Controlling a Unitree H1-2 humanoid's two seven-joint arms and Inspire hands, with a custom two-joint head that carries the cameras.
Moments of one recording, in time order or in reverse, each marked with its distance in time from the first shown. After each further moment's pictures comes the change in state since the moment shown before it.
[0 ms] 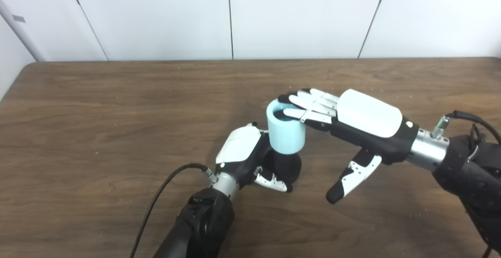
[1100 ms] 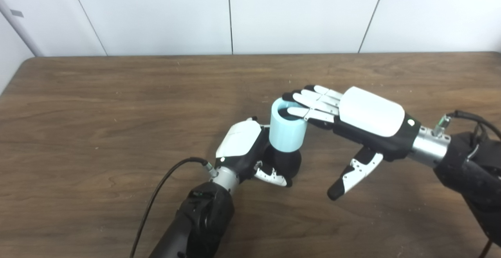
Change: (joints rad) left arm -0.004 0.002 -0.002 -0.001 0.007 0.000 -0.005; right arm -0.030 -0.019 0.016 0.006 -0.039 -0.038 -0.015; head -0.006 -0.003
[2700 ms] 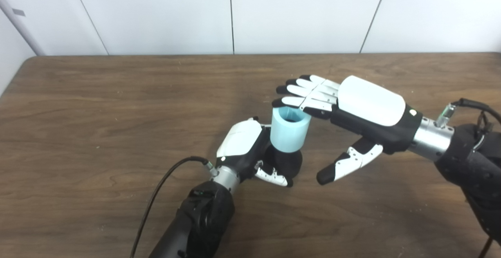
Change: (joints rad) left arm -0.002 -0.001 0.005 0.004 -0.009 0.001 -0.001; right arm -0.022 0.028 -0.011 -0.060 0.044 0.065 0.037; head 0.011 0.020
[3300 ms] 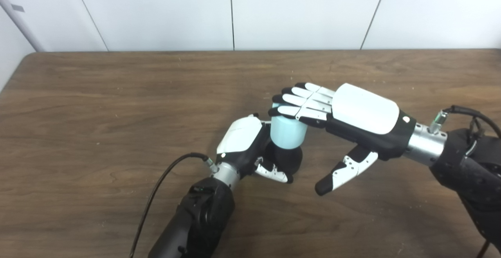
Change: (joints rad) left arm 0.000 0.000 0.002 0.000 -0.002 0.000 -0.001; right arm 0.022 0.007 0.021 0.019 -0.024 -0.049 -0.002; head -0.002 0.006
